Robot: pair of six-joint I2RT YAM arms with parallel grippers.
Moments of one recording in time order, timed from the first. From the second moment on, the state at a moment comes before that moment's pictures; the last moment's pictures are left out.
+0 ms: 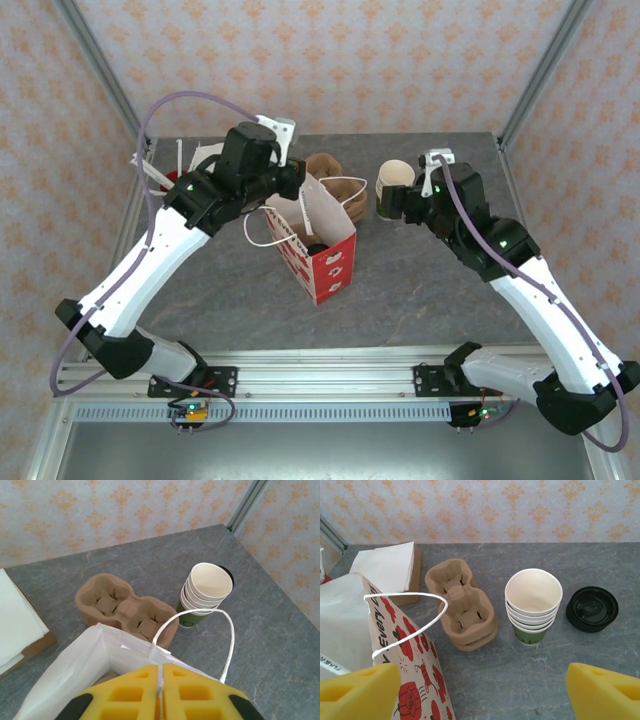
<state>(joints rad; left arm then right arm) -0.62 1.45 1.72 -0.82 -0.10 -0.29 0.58 1.07 1.36 -0.82 0.24 0.32</state>
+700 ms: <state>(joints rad) -0.44 1.46 1.81 -0.88 -0.05 -0.29 0.60 1.10 1.35 -0.79 0.10 0.32</state>
